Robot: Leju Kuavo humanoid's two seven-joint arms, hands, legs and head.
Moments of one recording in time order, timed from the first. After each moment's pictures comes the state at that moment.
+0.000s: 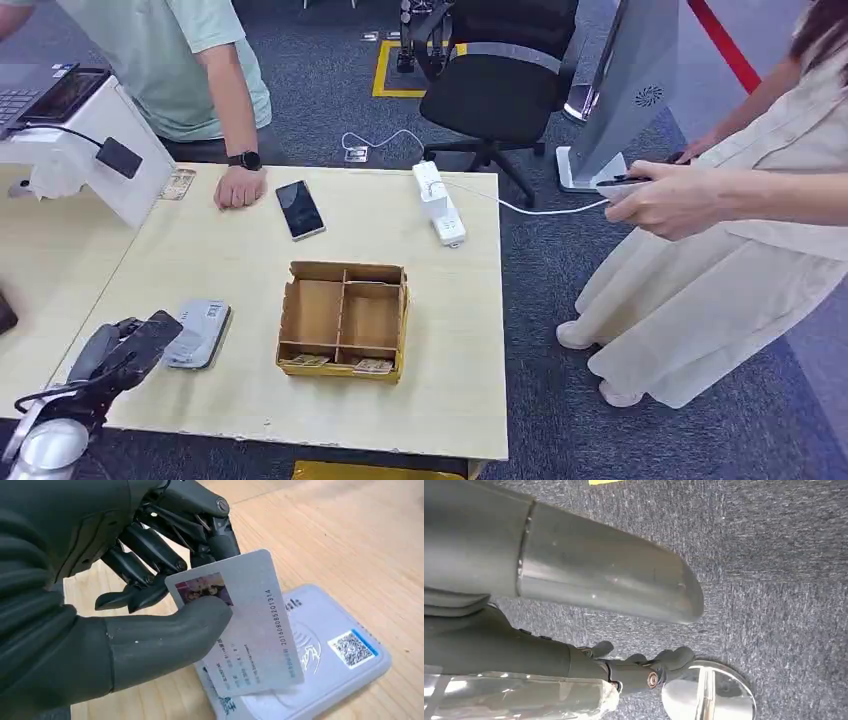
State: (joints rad) left arm 0.07 0.36 0.14 -1.50 -0.31 -0.13 0.17; right arm -0.04 0.18 -0.70 -0.27 0.95 -0.50 -0.29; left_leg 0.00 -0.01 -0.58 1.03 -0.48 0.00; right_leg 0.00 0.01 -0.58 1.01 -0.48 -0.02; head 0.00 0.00
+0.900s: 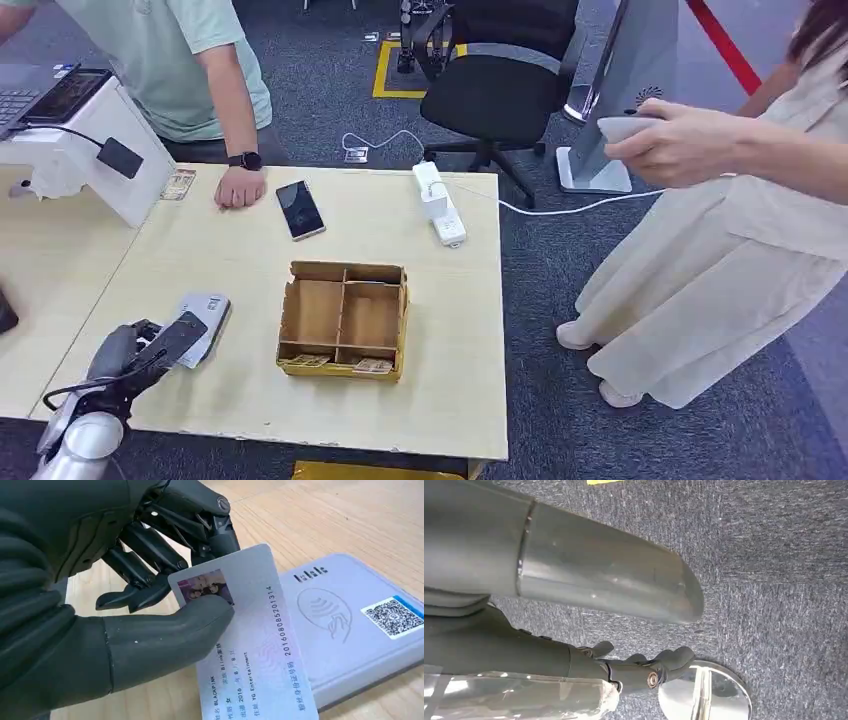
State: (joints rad) left arm -0.01 0.31 0.06 -1.38 -0.49 0.00 0.21; right arm -0.05 0.18 -0.70 -0.26 0.96 -0.49 -0.28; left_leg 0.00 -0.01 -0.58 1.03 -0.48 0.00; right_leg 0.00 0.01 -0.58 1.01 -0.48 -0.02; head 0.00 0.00
